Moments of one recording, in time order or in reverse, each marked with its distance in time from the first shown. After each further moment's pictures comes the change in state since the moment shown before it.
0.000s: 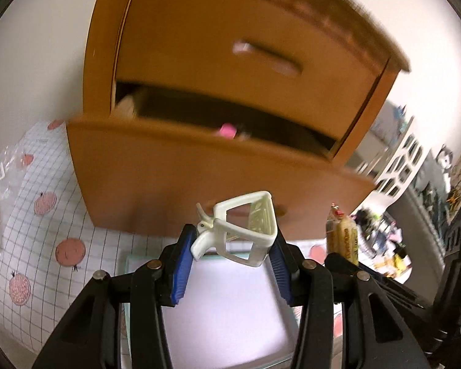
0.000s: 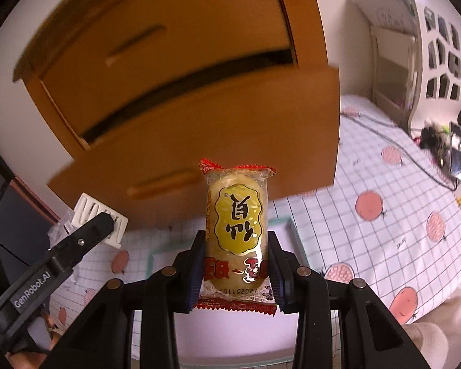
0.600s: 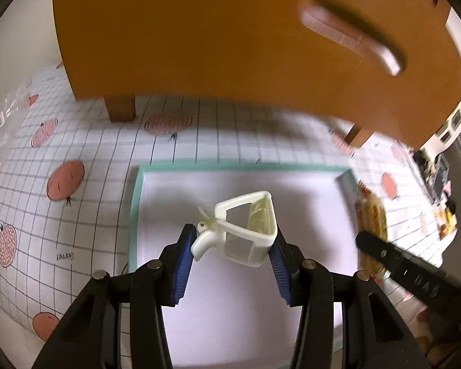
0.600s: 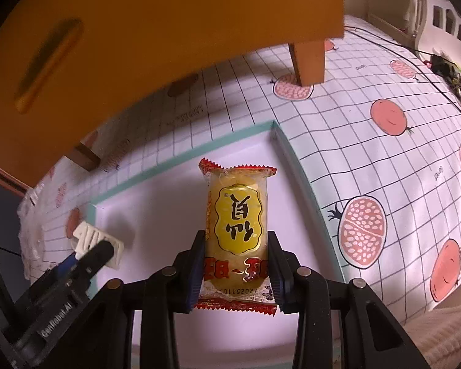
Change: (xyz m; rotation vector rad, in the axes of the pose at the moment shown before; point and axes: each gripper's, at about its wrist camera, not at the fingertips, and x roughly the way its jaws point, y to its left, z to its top) left arm 0.106 0.049 -0.091 0.008 0.289 0.177; right arm 0.118 -0.044 -0.072 0.079 0.279 -0.050
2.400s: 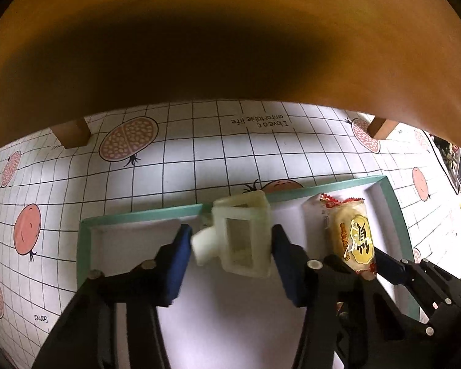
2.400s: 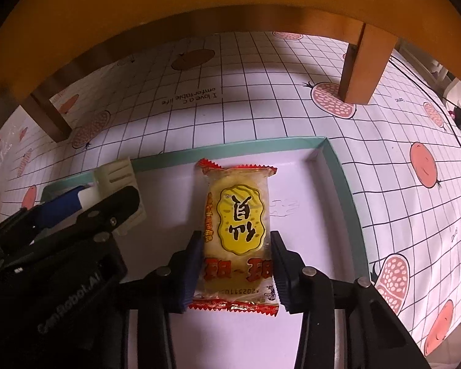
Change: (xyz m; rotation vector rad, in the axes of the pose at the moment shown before) left arm 0.092 -0.021 0.034 0.112 0.063 0.057; right arm 0.059 0.026 0.018 -0.200 0.042 -0.153
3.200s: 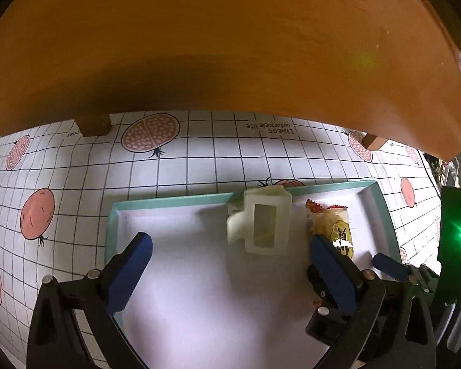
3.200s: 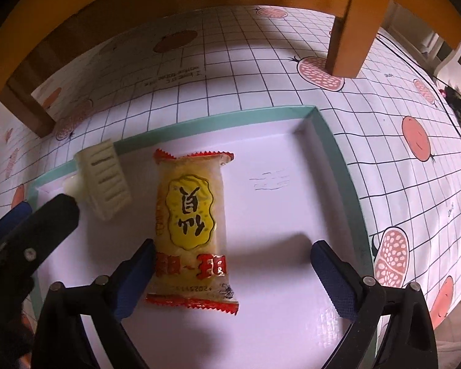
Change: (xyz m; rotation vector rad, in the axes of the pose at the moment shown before) left arm -0.023 0.025 -0.007 -0.062 -0.019 -0.052; right arm 0.011 -0.001 -0.004 0.060 0.085 -0.044
